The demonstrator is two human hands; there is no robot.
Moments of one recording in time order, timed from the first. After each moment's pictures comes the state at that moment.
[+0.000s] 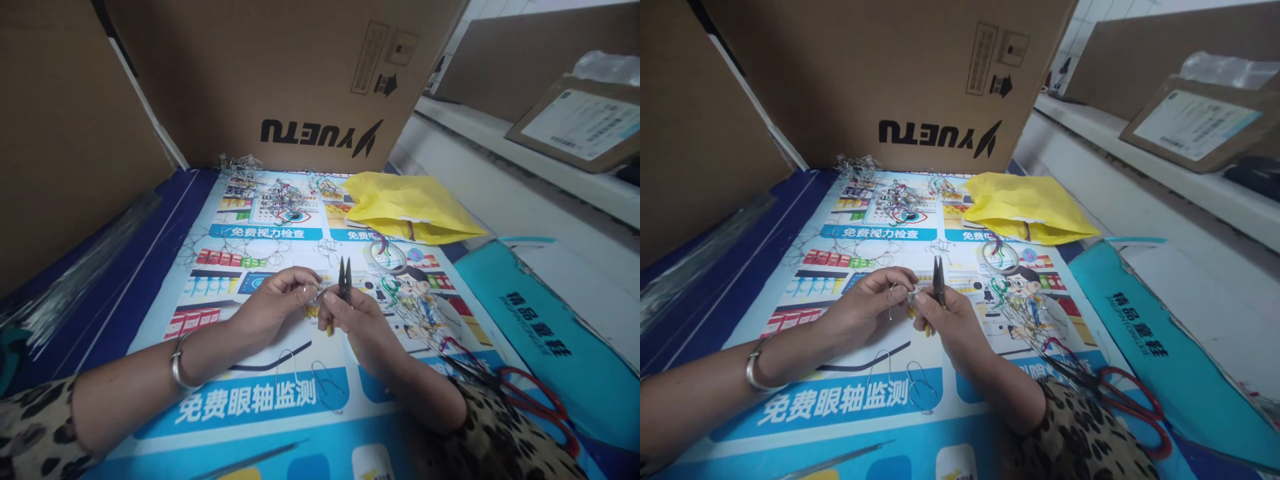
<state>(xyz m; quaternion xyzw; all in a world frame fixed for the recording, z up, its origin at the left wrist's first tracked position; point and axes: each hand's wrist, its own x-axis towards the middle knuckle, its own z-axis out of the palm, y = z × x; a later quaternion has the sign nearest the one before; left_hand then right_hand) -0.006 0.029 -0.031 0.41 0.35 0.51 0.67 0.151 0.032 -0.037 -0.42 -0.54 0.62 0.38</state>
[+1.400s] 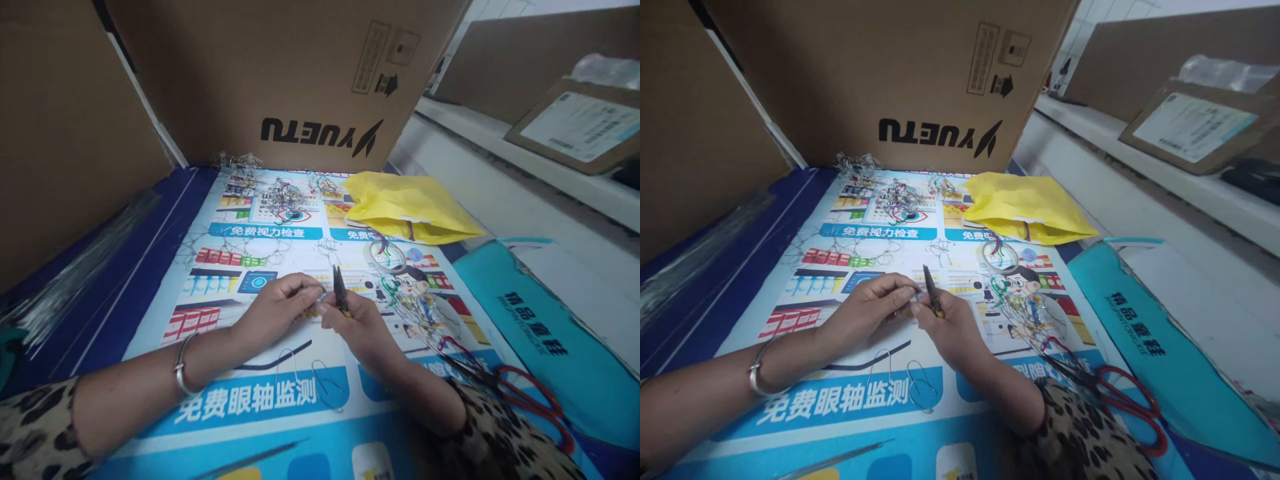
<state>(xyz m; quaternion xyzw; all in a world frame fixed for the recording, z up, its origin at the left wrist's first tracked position) -0.008 0.028 -0.036 0.51 0.44 0.45 0.59 0.152 0.032 -0.030 -0.49 -0.65 0.49 0.31</state>
